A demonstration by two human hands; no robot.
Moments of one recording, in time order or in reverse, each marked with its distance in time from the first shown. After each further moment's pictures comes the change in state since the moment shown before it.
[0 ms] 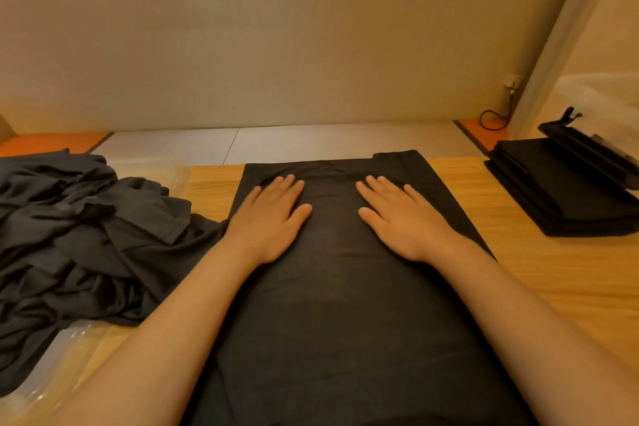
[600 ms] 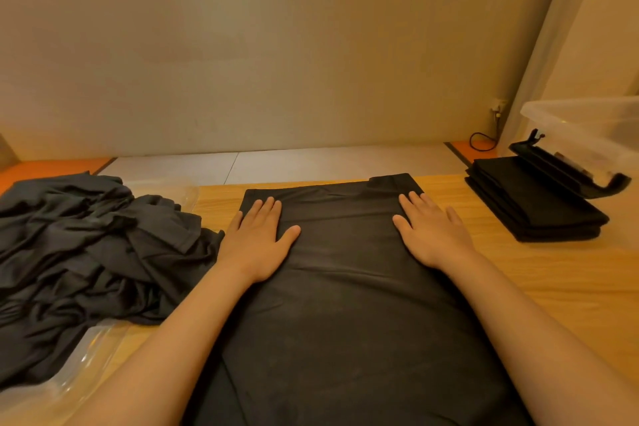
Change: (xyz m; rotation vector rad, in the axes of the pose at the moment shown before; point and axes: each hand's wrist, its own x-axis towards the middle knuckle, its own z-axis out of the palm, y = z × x) left_hand -0.023 -0.005 -0.001 0.061 0.009 -0.139; right_hand -0.023 0.033 0.003 -0.011 0.087 0.359
